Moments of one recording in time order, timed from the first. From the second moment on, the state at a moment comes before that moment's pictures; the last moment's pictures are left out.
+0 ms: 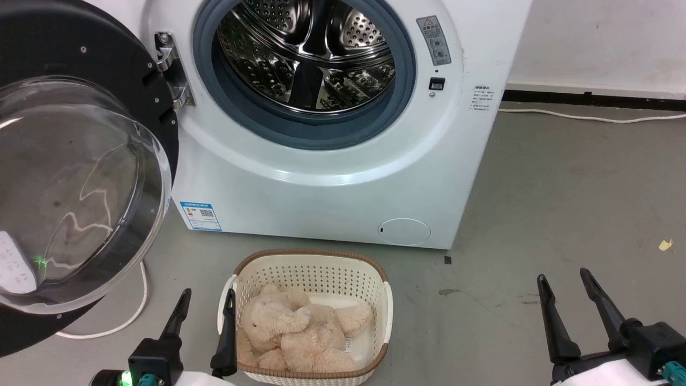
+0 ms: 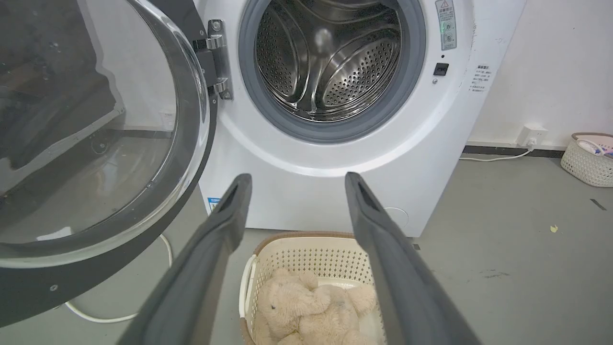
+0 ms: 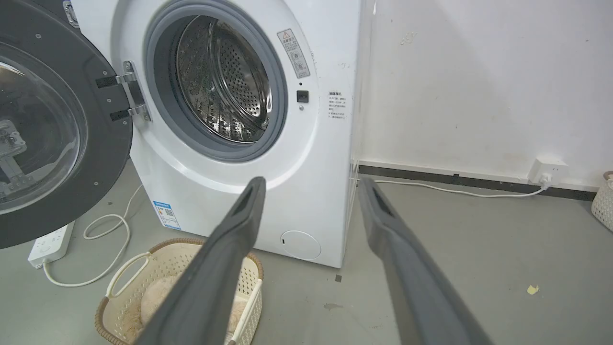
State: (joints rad) left arm 0.06 0.24 -0.22 0.02 -0.28 0.17 -0.21; right arm 0.07 -0.05 -0.07 -0.02 0.08 0.13 -0.18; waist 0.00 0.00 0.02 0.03
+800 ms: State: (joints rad) left arm 0.06 0.23 -0.21 0.02 -0.26 0.15 -0.18; right arm 0.07 -0.05 -0.06 -0.01 0.09 0.13 -0.16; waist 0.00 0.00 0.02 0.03
